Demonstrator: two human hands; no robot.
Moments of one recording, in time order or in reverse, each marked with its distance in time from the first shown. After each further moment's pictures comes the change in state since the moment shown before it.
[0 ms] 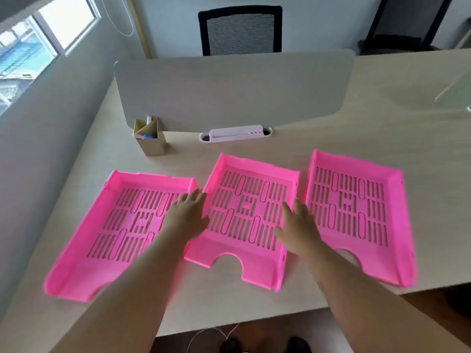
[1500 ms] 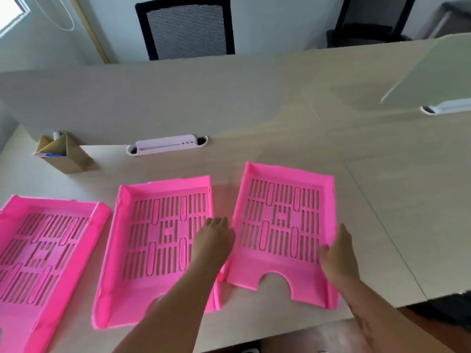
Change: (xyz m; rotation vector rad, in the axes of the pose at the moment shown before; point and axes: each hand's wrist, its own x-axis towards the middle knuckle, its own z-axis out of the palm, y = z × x) left_hand 0.073 0.289 0.054 -0.152 0.043 -0.061; right_hand 0.018 0.290 -0.051 0.471 0.205 0.454
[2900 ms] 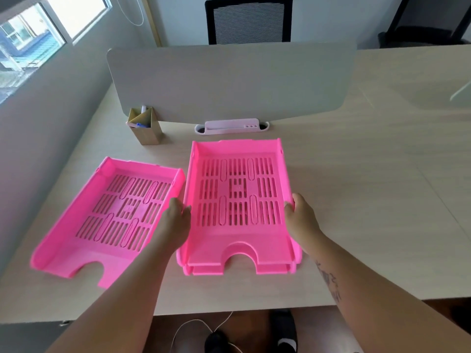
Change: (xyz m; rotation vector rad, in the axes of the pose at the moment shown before) left_hand -0.088 -0.227 -0.080 -0.437 0.052 -0.441; right_hand -0.119 -0.175 0.117 0.197 -0.257 -0.282
